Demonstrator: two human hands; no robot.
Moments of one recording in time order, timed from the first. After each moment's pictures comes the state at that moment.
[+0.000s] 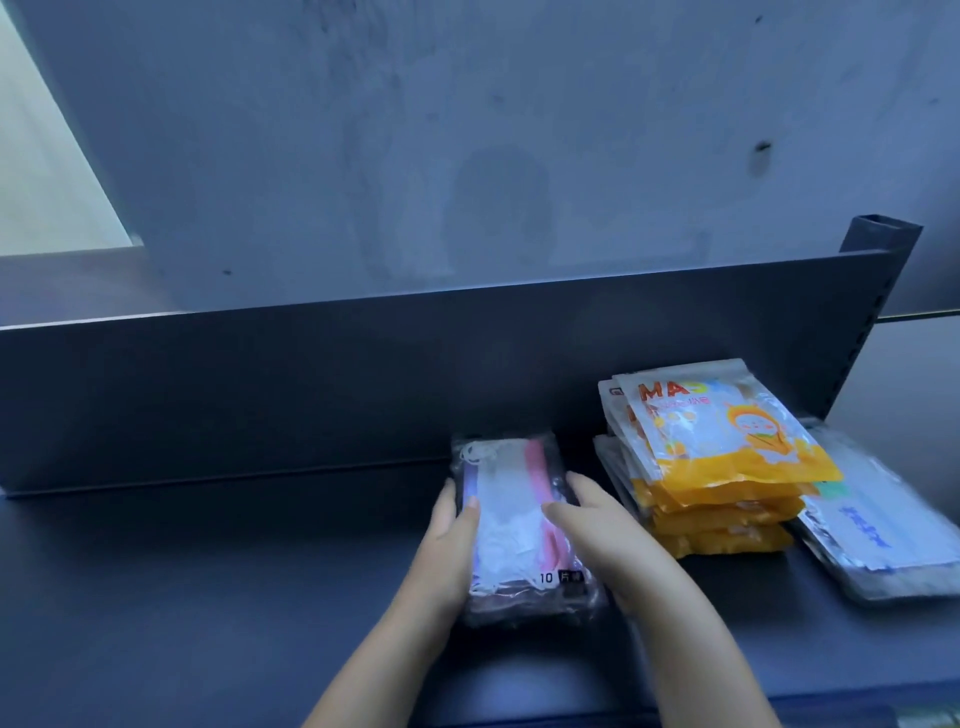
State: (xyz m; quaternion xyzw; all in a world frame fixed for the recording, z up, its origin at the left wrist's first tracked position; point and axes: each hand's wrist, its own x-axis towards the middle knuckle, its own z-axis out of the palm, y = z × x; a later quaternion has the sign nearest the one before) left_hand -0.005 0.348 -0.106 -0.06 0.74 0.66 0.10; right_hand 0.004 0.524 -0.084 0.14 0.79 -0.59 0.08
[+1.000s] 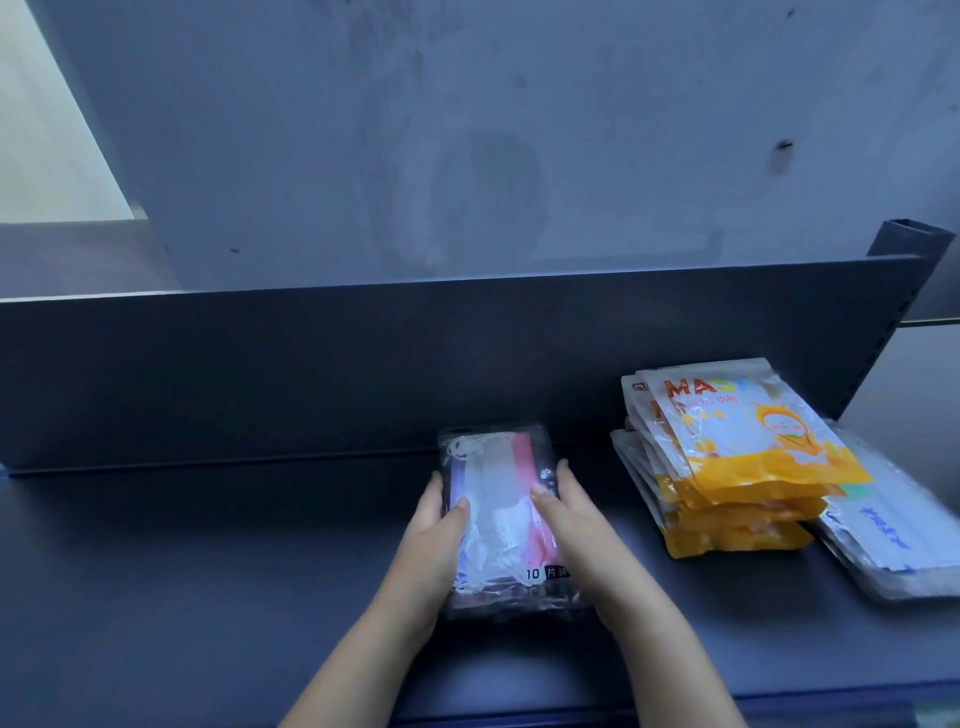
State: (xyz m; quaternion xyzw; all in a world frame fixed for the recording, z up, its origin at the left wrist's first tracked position) left_hand -0.010 0.307 -0.111 -0.07 0.71 0.70 0.10; right_hand 0.004 0.479 -0.102 0.09 0.74 -0.66 0.05
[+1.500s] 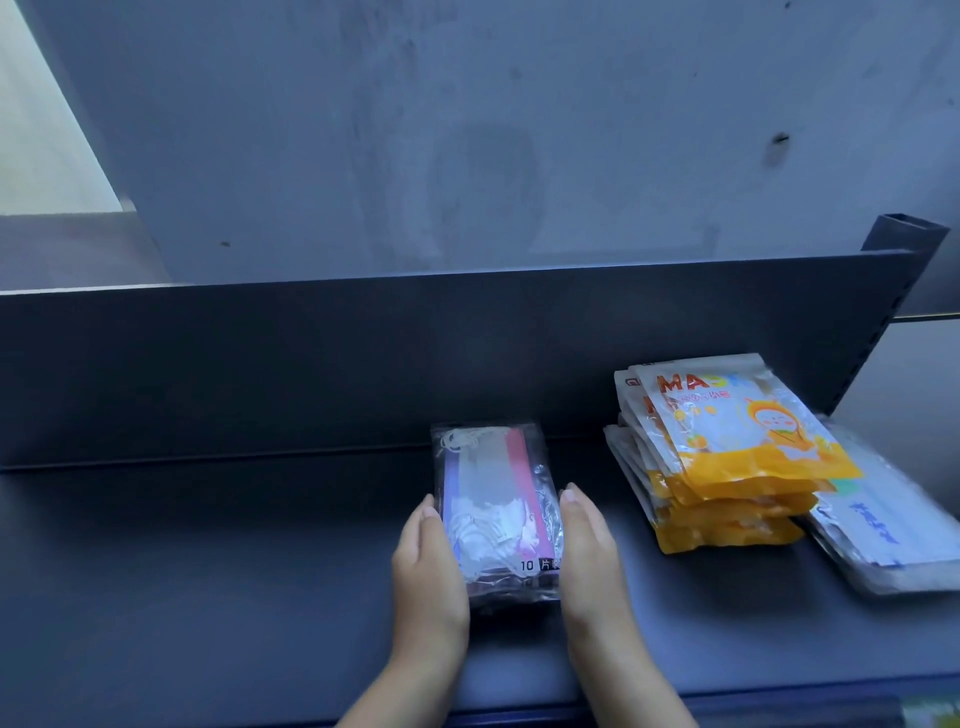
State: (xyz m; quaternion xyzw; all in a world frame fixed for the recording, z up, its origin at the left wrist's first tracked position) left_hand 0.025 0.337 -0.107 -0.18 0.65 0.73 -0.06; right_hand 0.035 0.460 -0.108 0.21 0.64 -0.73 -0.10
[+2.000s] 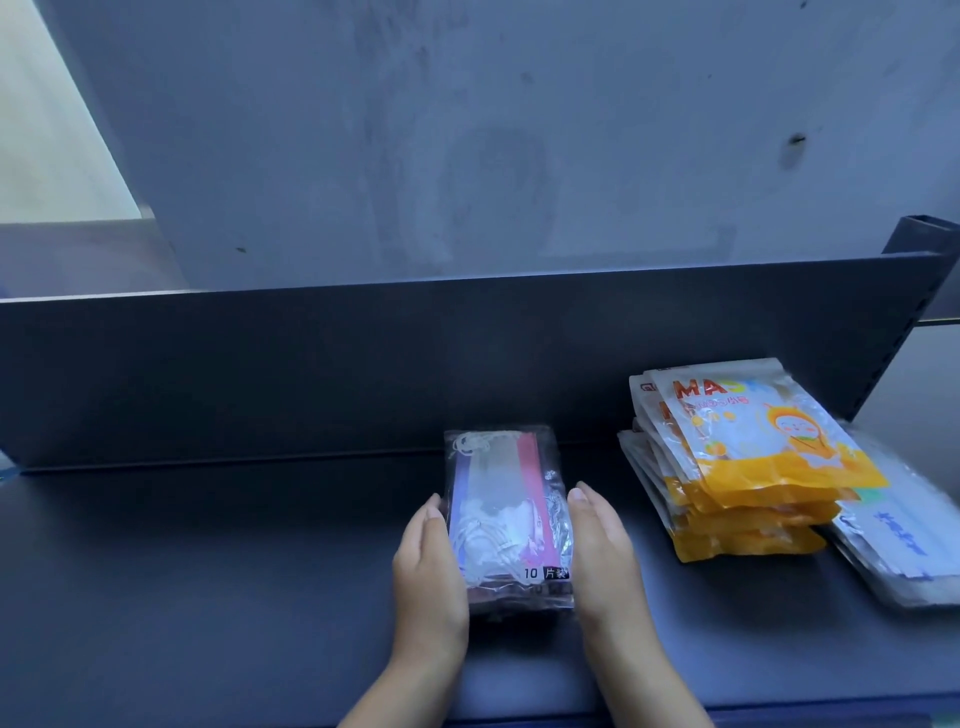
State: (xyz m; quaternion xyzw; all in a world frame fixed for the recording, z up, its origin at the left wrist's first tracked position) left_hand 0.019 0.326 -0.107 -0.19 0.66 0.72 -0.05; right_hand 0.027 0.460 -0.107 0.22 0.66 -0.71 -0.10
